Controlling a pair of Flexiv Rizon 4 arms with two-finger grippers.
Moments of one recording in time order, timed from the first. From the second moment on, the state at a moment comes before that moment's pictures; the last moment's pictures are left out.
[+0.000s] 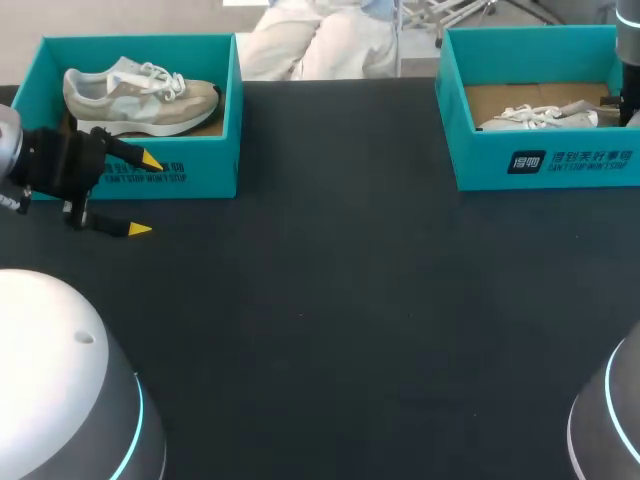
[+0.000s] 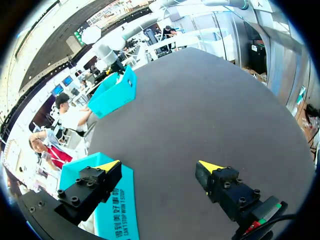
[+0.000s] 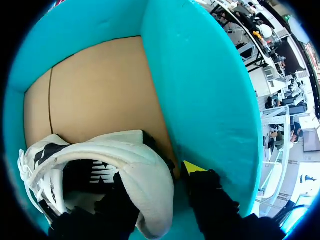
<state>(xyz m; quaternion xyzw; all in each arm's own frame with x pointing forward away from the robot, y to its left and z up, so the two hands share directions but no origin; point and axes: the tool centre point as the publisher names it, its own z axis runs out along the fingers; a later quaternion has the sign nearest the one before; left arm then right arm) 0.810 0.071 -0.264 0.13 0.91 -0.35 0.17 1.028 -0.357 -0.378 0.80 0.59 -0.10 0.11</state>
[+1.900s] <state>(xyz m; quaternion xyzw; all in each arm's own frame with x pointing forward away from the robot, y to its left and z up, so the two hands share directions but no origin) 0.888 0.143 -0.227 0.21 0.91 -0.28 0.22 0.988 -0.307 -0.258 0.80 0.58 -0.01 0.13</state>
